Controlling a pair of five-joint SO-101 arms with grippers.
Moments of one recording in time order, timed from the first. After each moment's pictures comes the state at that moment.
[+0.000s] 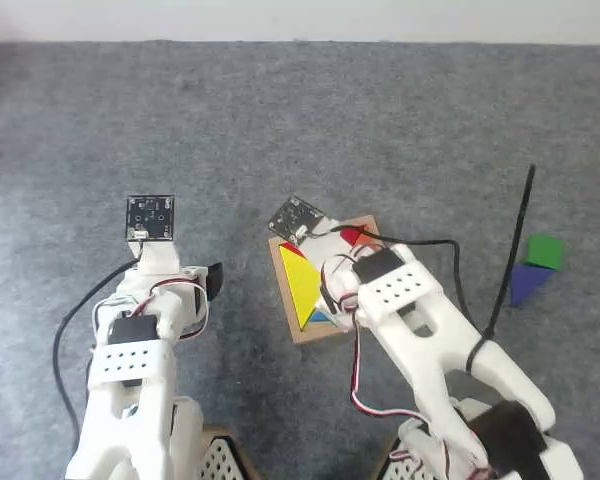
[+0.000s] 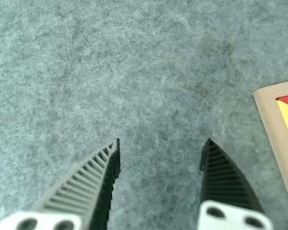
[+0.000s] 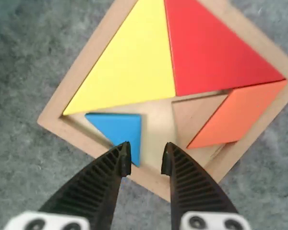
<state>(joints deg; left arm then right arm) -12.1 -49.0 80.9 35.8 0.0 -33.1 -17.8 47.4 55.3 21.2</state>
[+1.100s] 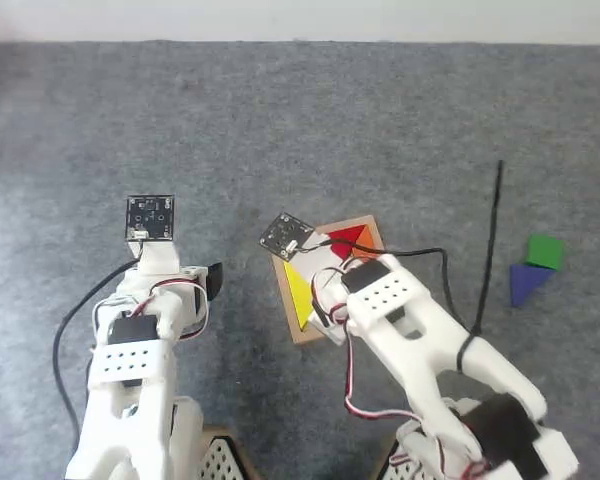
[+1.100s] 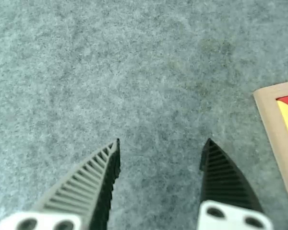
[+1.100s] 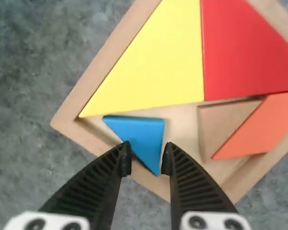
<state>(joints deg) -12.1 -49.0 80.9 35.8 0.0 -36.5 -13.2 49.1 51.3 19.6</state>
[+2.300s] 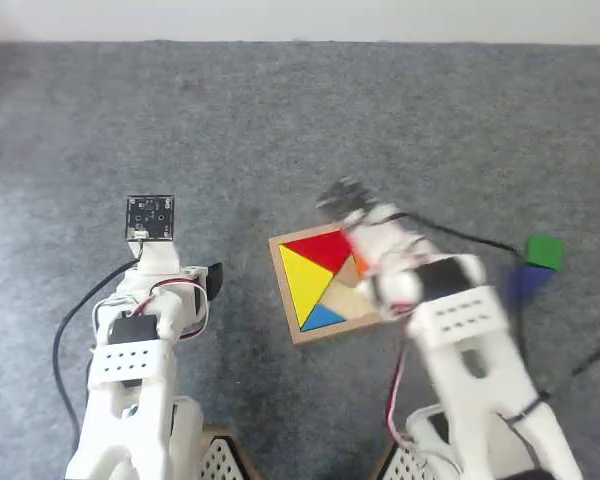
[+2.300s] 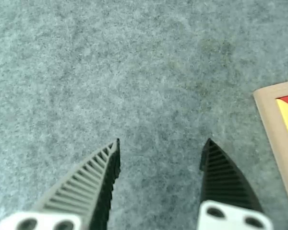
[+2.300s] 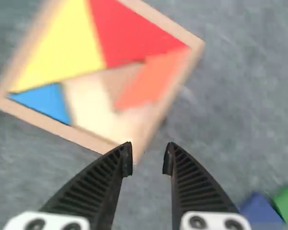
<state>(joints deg) -12.1 -49.0 80.9 35.8 0.0 -14.2 -37.2 47.6 64.7 29.4</state>
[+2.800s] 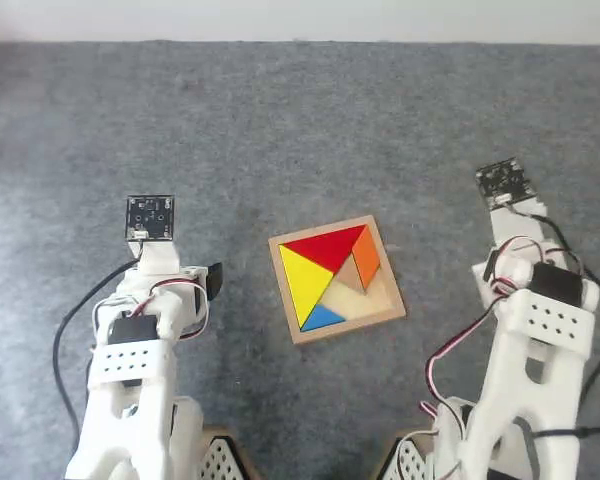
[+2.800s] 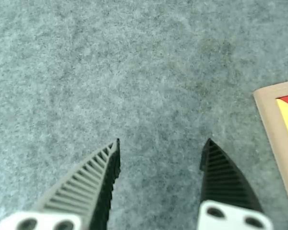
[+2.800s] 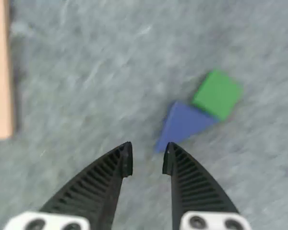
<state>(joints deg) -12.1 -49.0 80.9 35.8 0.0 16.4 -38.2 48.1 59.5 34.6</state>
